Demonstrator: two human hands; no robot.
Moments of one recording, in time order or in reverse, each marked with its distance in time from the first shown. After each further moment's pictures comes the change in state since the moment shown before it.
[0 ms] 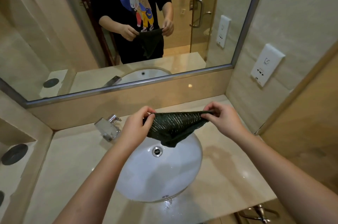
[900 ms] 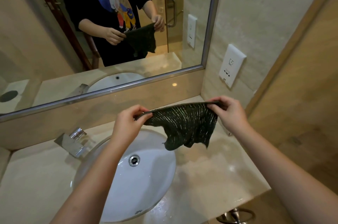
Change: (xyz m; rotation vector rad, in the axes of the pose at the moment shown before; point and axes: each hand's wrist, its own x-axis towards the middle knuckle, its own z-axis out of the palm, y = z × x) left_hand 0.064 0.047 0.085 -0.127 0.030 0.025; right_hand 0.021 0.064 -0.100 0.143 0.175 0.065
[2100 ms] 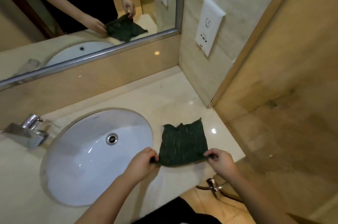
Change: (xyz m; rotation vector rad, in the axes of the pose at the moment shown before) left_hand -0.112 -0.118 0.170 0.339 -0.712 -0.036; right_hand -0.154 0.196 -0.016 -0.363 -0.299 0.579
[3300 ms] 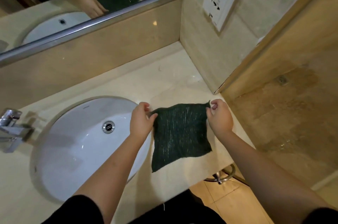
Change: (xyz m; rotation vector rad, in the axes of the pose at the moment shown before) left_hand 0.116 -0.003 -0.020 -0.231 0.376 -0.323; right_hand 0.129 -0.035 -0.003 -0.059 0.388 0.066
